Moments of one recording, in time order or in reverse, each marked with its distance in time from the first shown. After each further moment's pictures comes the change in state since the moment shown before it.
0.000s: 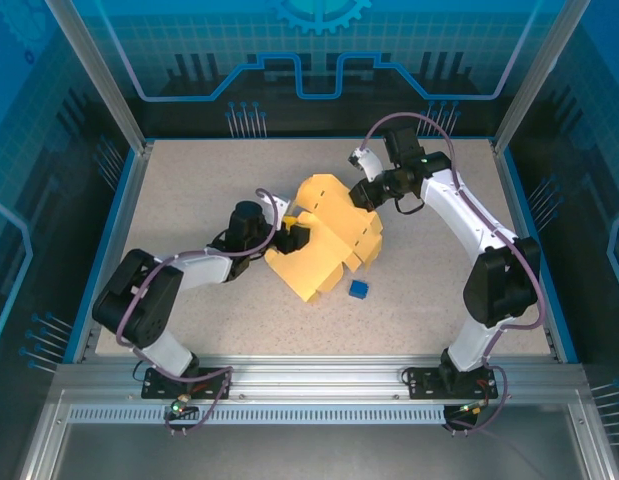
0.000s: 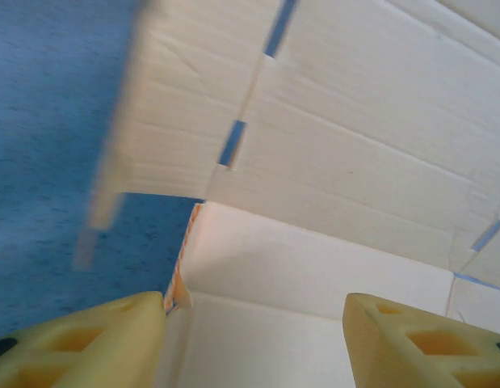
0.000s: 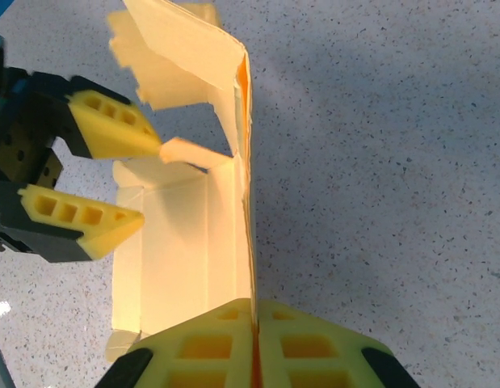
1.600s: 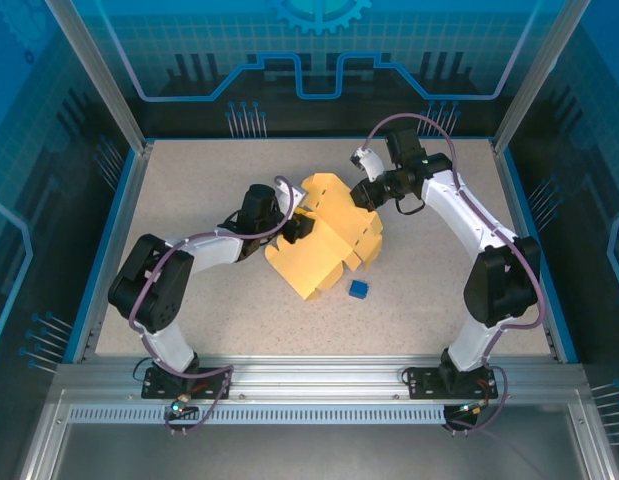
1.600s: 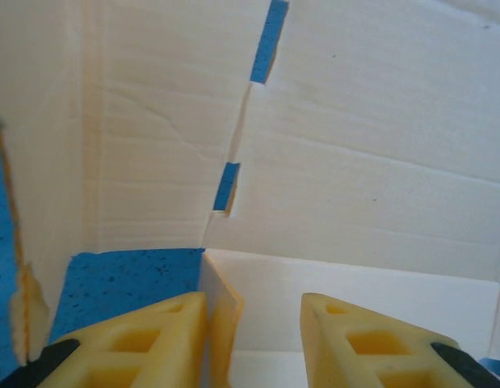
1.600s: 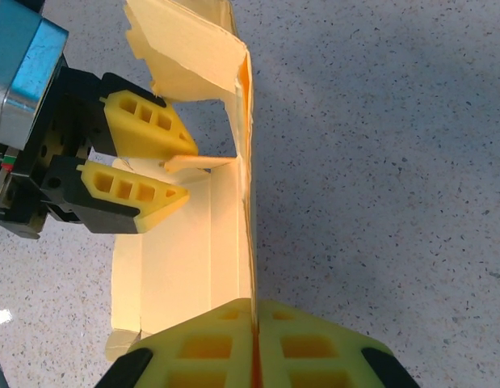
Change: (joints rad) left arm -0.003 0.135 0.219 -0.201 0.062 0.166; right arm -0.010 0.000 -0.021 0.027 -0.008 0.010
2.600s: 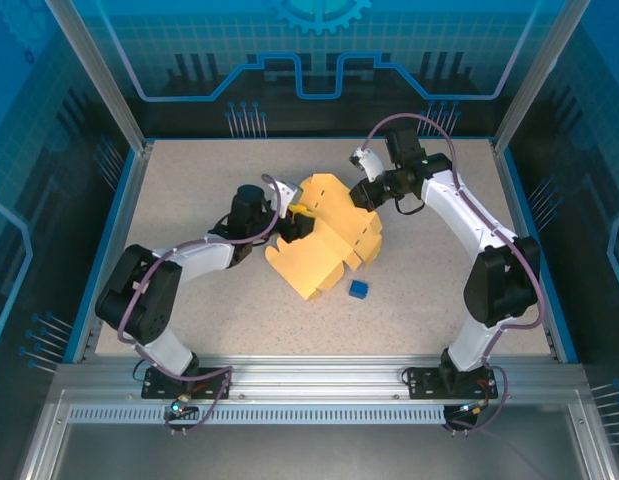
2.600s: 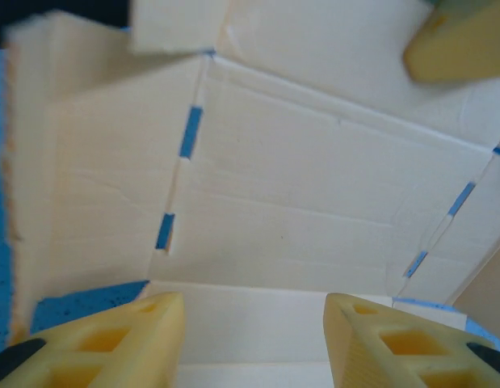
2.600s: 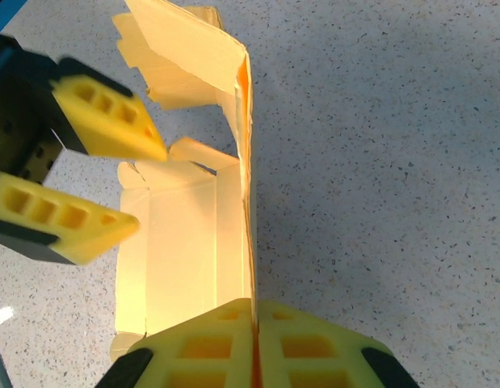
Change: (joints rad) left arm 0.030 -0.097 -0.074 0.123 0.122 -0.105; right arm 0.002 0.000 0.000 0.004 -0.013 -0.010
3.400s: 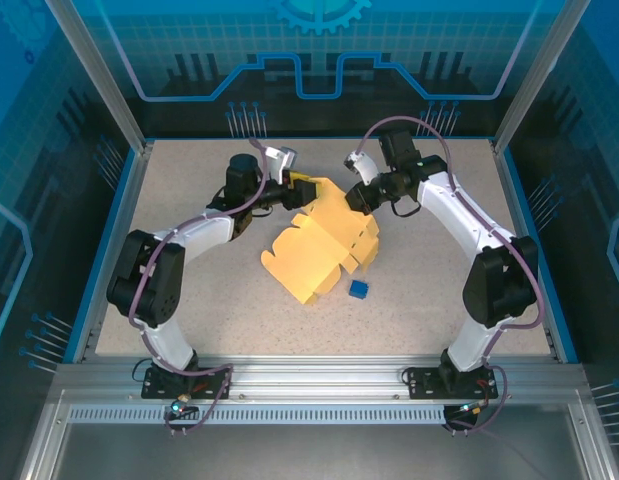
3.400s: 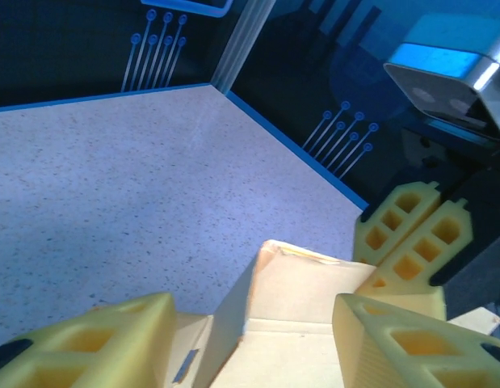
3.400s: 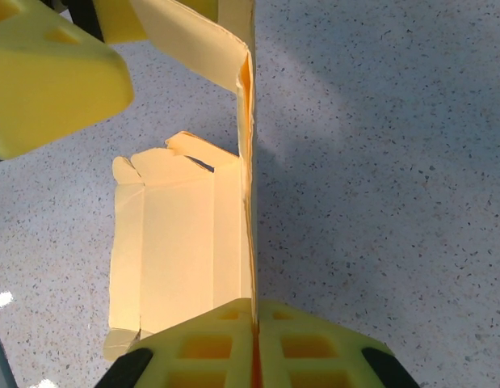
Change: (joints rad) left arm 0.071 0.117 0.248 0.025 0.223 -0.238; right arm 0.027 0.000 -0.010 0.003 0.001 -0.018
